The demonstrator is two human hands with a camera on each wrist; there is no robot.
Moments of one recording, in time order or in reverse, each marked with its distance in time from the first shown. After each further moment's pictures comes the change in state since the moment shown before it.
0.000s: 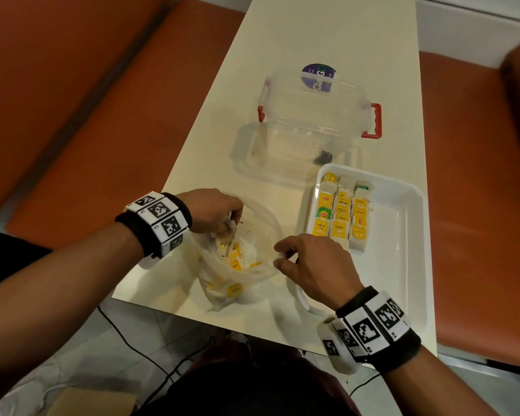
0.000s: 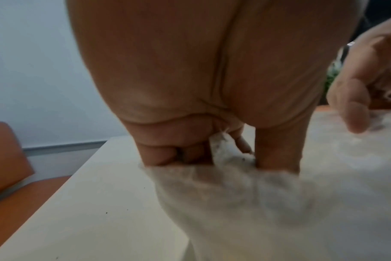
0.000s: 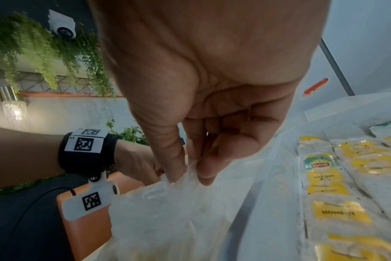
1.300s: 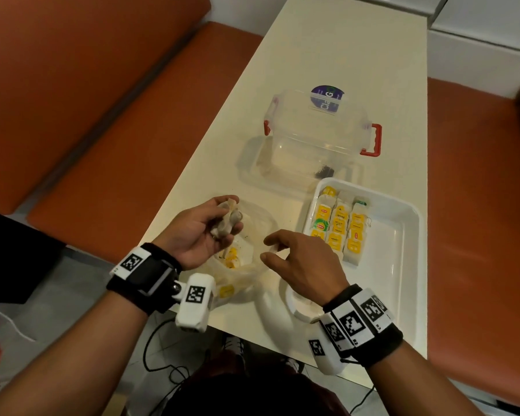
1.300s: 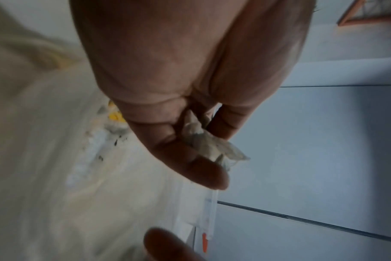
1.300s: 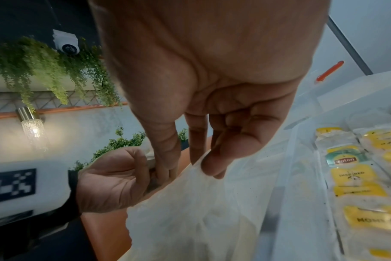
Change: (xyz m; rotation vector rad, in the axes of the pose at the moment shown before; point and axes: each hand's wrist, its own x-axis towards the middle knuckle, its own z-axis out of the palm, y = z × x) left_hand -0.053 0.044 0.031 -2.262 0.273 -0.022; right_hand 0.005 0.005 -0.007 0.127 0.080 -0.127
